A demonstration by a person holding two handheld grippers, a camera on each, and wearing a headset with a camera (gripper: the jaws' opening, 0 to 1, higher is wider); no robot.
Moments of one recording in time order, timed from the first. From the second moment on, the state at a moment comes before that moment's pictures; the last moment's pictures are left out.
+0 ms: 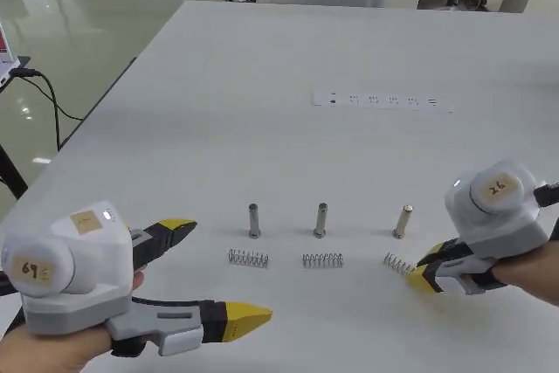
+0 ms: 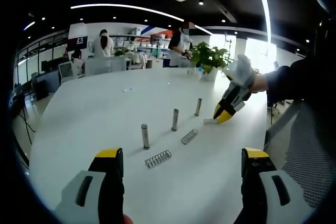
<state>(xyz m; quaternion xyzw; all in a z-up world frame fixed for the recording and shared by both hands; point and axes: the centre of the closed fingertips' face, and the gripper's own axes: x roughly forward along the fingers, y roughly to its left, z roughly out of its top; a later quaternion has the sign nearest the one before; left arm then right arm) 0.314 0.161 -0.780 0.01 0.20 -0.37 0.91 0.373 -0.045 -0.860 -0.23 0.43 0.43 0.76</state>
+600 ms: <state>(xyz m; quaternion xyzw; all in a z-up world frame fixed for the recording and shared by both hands) 0.314 0.162 -0.781 0.01 0.20 -0.37 0.91 0.374 -0.045 -0.865 -0.25 0.43 0.43 0.75</state>
